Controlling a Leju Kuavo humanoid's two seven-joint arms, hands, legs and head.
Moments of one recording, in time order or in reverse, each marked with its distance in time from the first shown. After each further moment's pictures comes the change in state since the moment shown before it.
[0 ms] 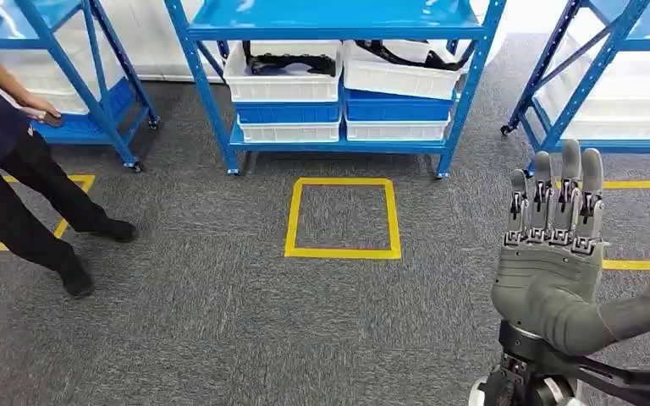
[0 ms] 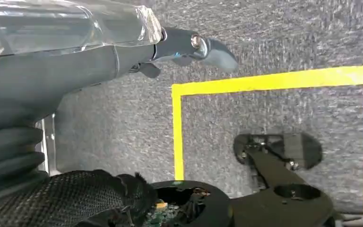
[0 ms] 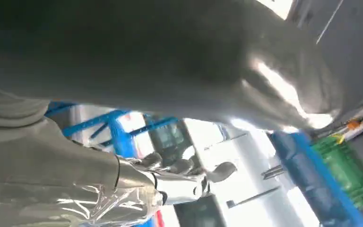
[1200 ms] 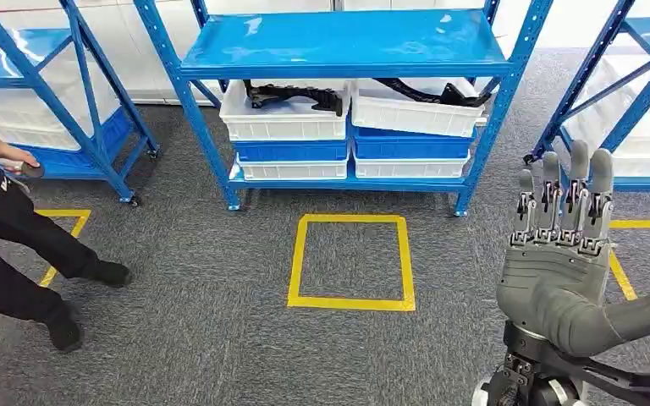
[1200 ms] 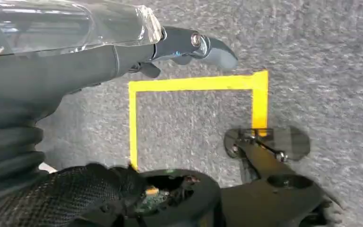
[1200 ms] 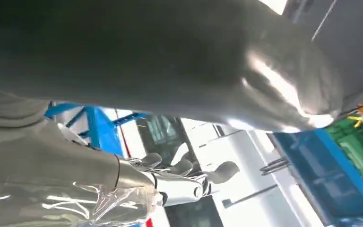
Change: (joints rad) left arm -0.007 -0.005 0.007 0.000 0.039 -0.011 -0.041; right arm -0.022 0.010 0.001 0.005 0.015 -0.003 0.002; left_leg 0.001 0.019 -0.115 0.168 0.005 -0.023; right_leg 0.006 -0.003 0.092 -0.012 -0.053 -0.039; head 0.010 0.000
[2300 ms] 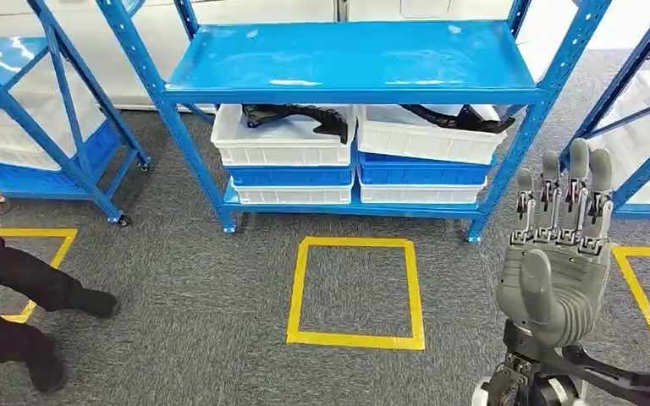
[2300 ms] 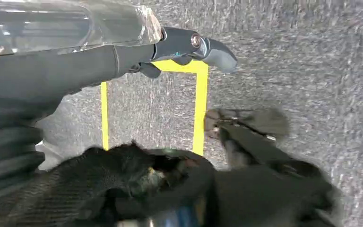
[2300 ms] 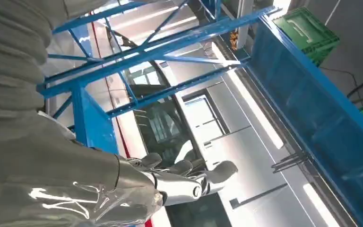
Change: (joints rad) left arm 0.011 -0.005 0.053 0.000 0.072 -0.046 -0.058; right arm 0.002 0.000 0.000 0.000 -0.012 0.010 -0.010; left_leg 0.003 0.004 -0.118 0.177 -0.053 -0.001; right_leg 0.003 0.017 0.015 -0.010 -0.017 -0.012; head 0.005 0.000
